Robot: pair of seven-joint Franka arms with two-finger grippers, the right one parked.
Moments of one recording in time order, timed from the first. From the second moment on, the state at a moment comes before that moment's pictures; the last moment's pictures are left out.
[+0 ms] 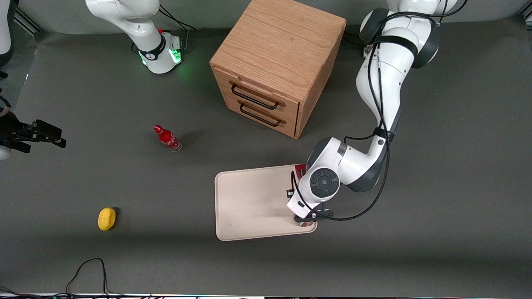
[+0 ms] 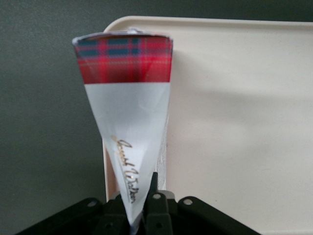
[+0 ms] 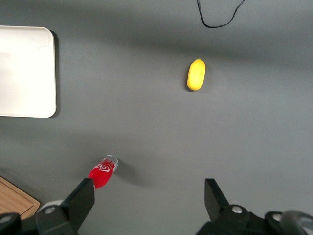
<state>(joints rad) -0.44 1.05 -0.15 -0.91 0.01 1.90 -0.65</state>
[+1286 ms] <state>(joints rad) -0.35 0.78 -0.14 -1.04 0.03 1.78 -0.53</state>
